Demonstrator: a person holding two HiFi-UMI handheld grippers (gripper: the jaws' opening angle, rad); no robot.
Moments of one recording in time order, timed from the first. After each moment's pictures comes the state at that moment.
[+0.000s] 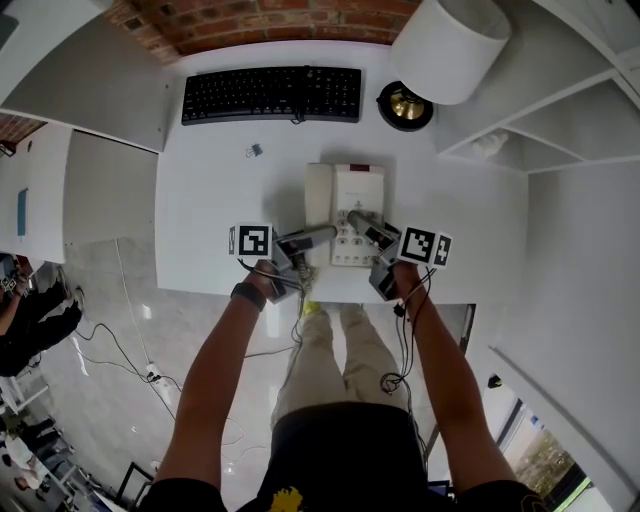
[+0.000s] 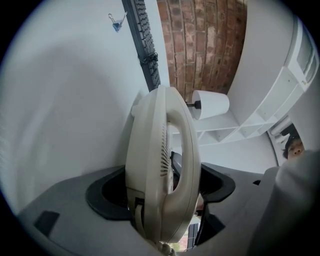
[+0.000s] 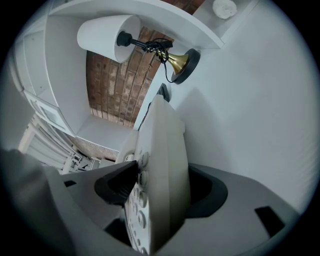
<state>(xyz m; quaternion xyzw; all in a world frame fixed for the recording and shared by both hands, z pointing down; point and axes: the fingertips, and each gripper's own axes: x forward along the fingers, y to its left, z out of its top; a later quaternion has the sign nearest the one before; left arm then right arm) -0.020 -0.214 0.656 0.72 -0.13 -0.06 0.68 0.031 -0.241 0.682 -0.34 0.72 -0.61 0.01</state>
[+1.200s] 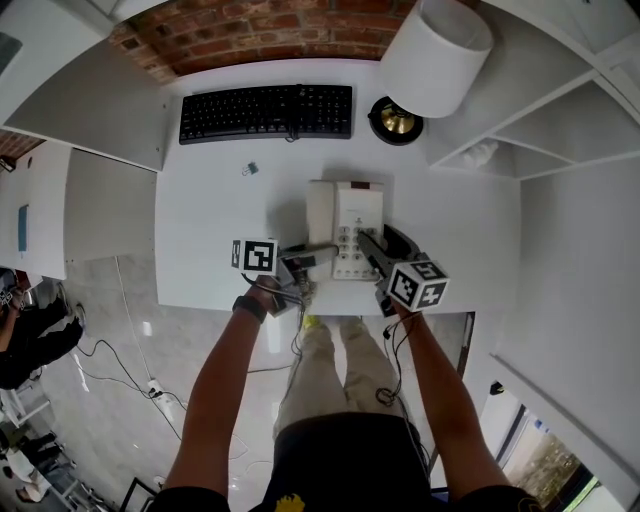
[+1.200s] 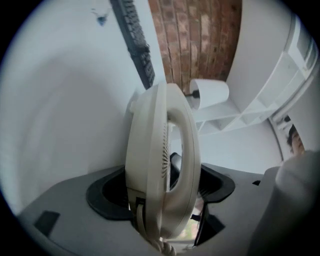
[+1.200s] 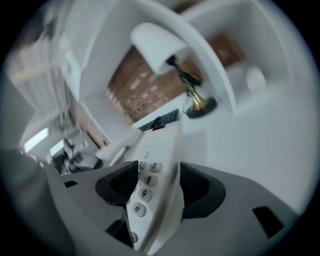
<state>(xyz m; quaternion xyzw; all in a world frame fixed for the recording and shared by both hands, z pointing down) -0.013 -0.206 0.667 0.75 -0.13 0.01 0.64 0.070 -0.236 0.666 -0.45 0.80 -0.39 -0.07</state>
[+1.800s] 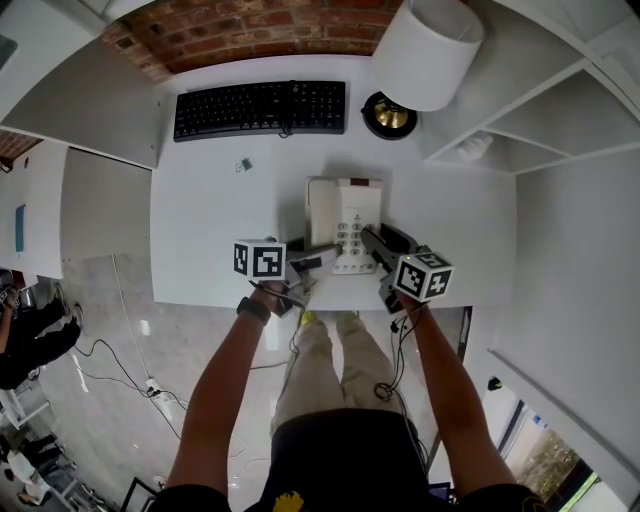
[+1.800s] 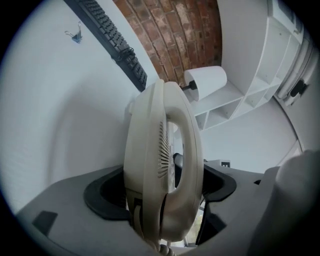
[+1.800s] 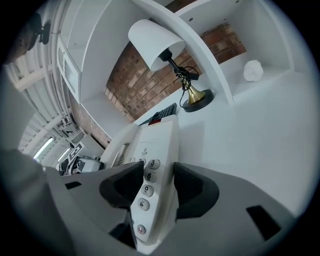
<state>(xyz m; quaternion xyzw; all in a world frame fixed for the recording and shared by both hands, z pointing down) -0.002 -0.203 0.670 0.79 -0.19 0.06 0.58 0.083 -0.230 0.672 -0.42 0.81 -0.40 -0.08</state>
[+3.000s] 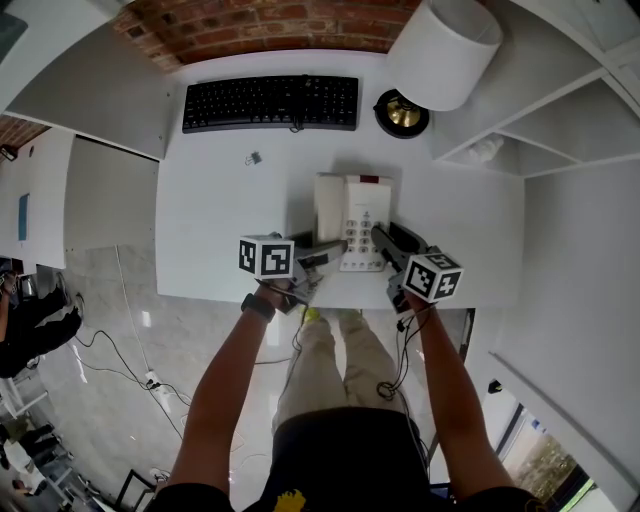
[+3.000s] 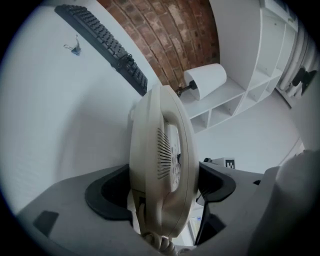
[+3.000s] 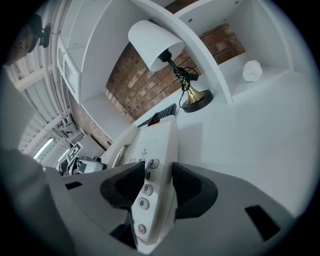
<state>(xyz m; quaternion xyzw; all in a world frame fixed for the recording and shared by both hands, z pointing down) -0.012 -0.205 0.674 0.80 -0.22 0.08 0.56 0.085 -0.229 0.673 -0.42 0.81 -0.40 -0.08</state>
